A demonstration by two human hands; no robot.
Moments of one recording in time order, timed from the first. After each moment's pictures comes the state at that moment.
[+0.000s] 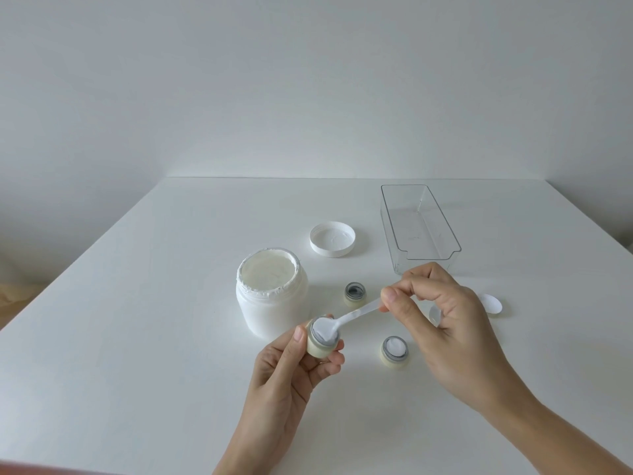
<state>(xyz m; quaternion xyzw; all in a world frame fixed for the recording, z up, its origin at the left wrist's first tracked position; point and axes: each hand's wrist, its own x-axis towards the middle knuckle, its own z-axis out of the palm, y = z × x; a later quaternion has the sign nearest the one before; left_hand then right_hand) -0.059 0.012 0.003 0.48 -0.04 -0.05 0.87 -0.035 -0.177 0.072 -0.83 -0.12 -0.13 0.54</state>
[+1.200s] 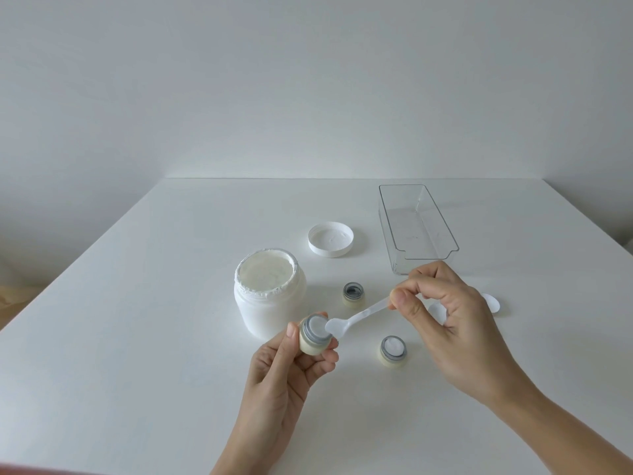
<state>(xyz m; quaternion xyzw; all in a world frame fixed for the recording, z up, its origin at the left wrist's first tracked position) -0.057 0.011 0.002 0.46 0.00 -0.04 0.88 -0.028 -0.191 0.066 -0.84 -0.14 -0.13 0.51</state>
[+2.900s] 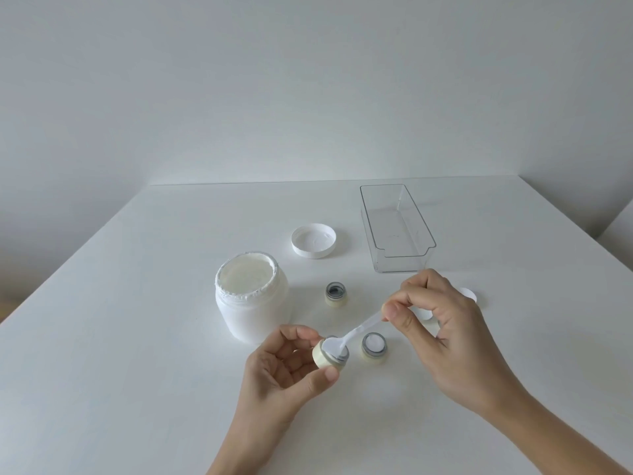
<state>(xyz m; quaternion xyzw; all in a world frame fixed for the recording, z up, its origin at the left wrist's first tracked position) -0.065 0.003 0.009 0.60 -0.05 -0.02 0.80 -0.044 -0.207 0.061 -0.86 -0.13 -0.15 0.46</state>
